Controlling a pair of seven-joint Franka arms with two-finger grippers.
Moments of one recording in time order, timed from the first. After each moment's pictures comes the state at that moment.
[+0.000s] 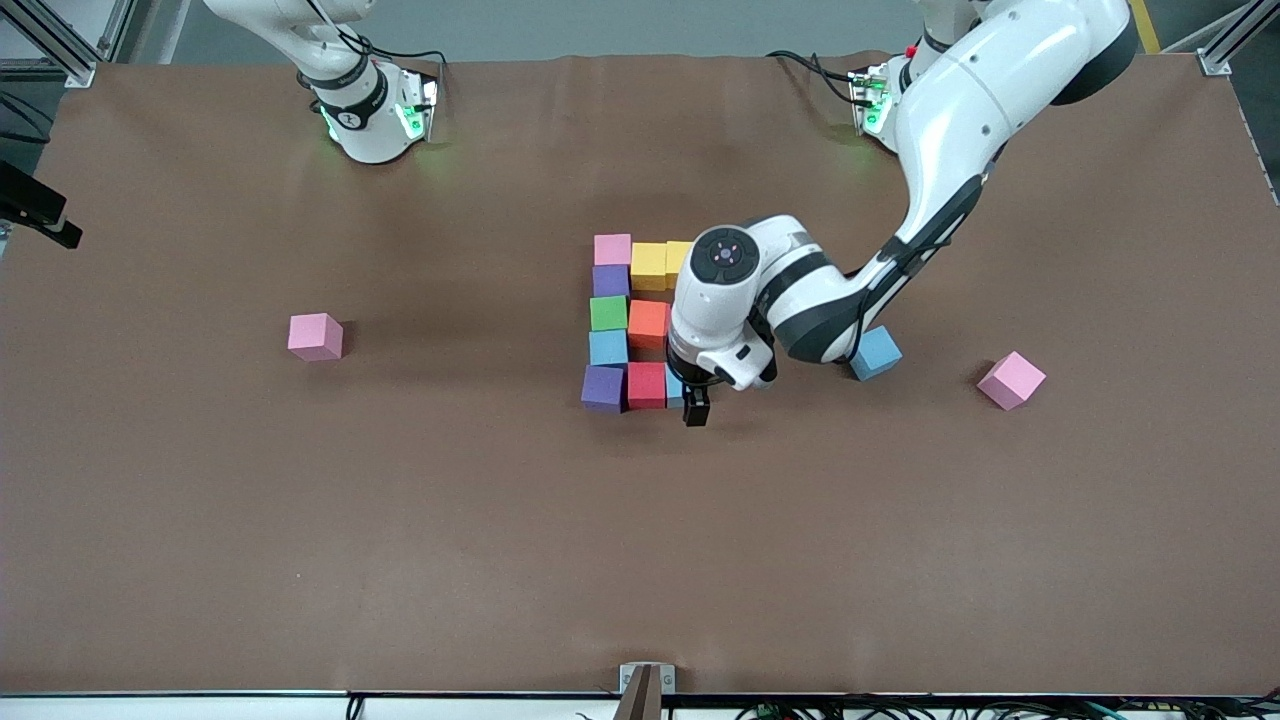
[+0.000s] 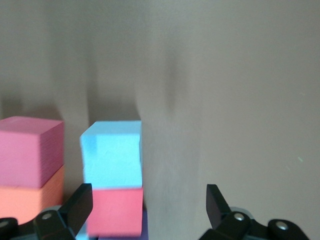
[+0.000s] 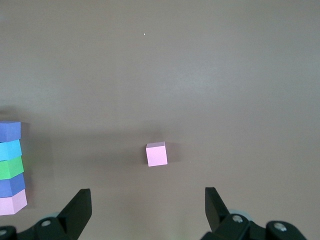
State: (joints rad) left arm -0.06 0.78 -0.81 -1.56 0.68 2.20 -2.66; right arm -0.01 -0.02 -0.10 -1.46 0.01 1.47 -0.07
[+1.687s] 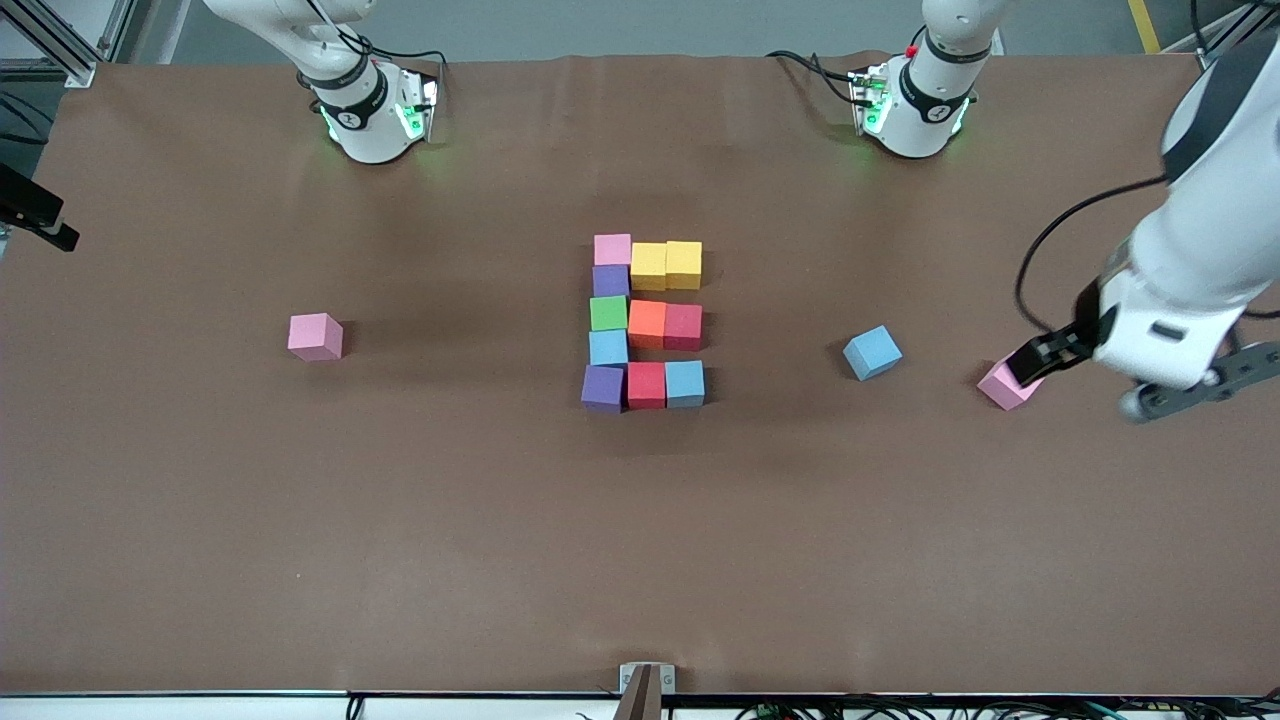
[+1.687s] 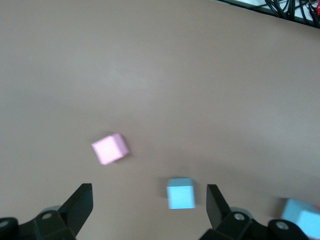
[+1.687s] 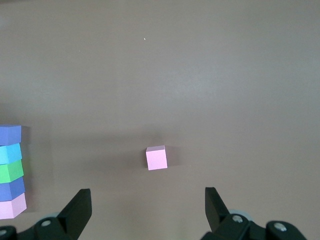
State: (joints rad) left arm 0.77 0.51 -1.33 -1.36 0.66 1.48 -0.75; right arm -0.01 -0.02 -0.10 -1.46 0.02 1.48 -0.07
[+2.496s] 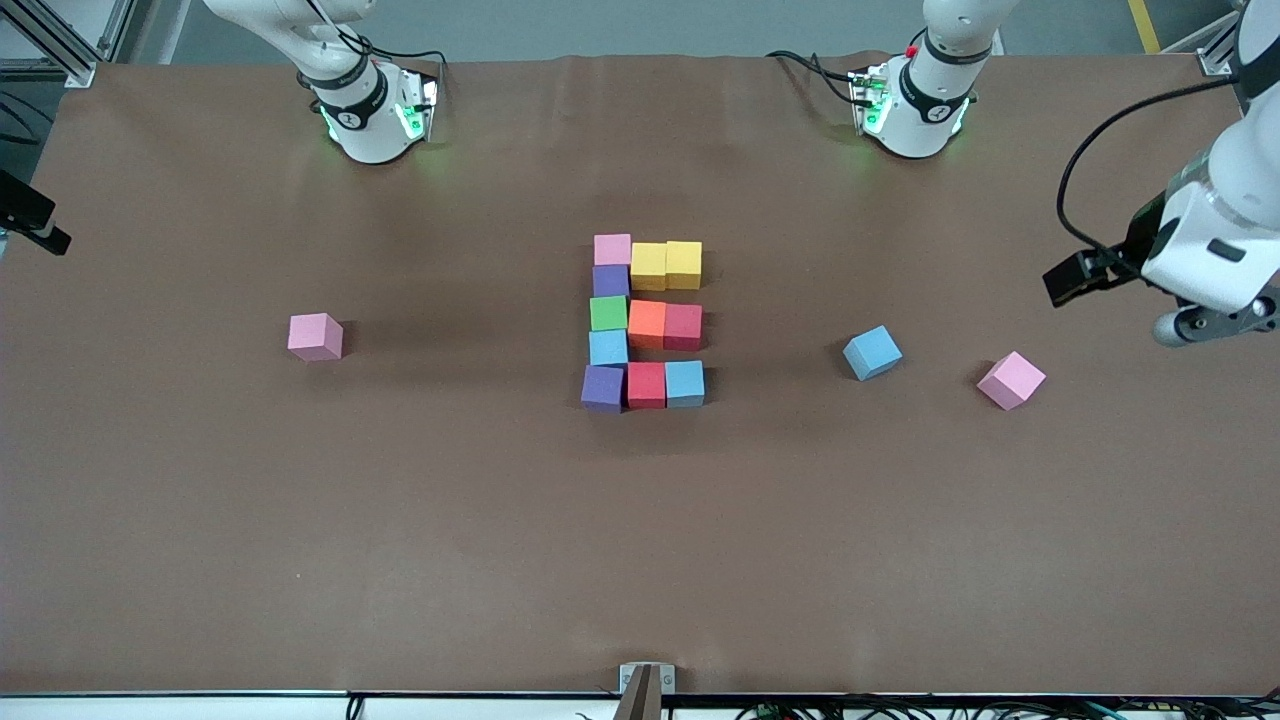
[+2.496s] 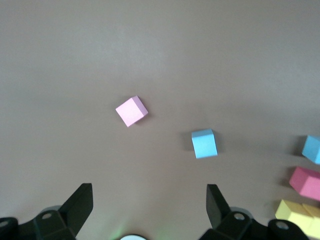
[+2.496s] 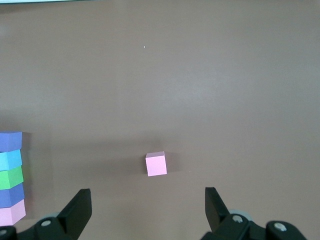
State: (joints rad) left arm 0.66 0.22 -0.97 -1.35 0.27 1.37 -0.44; right arm -0.01 -0.02 -0.10 -1.45 0.02 1.50 -0.07
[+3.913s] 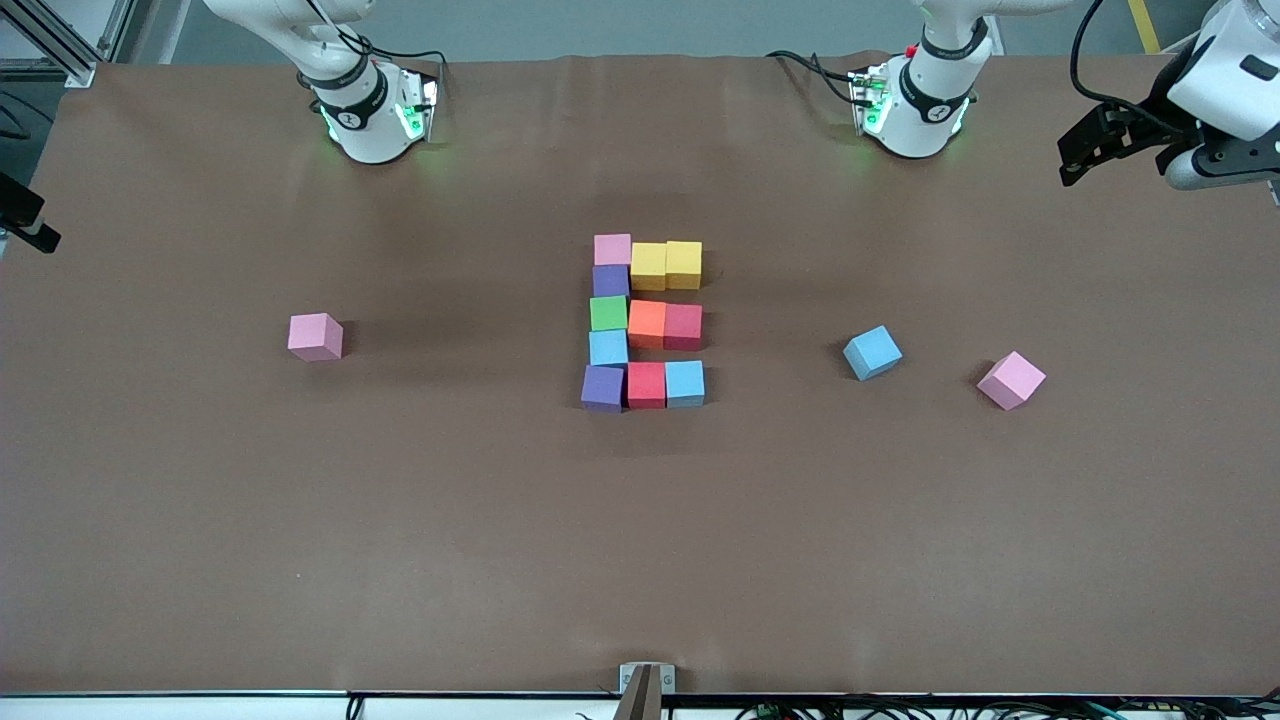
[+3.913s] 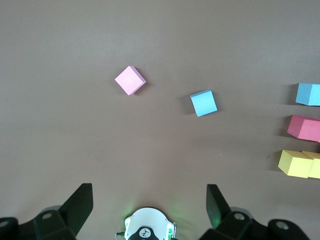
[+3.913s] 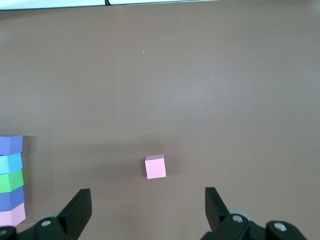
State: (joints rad) left arm -0.04 -0.15 -0.11 -1.62 0.04 1.39 -0.21; right arm -0.01 -0.02 -0.11 -1.43 0.01 1.51 -0.07
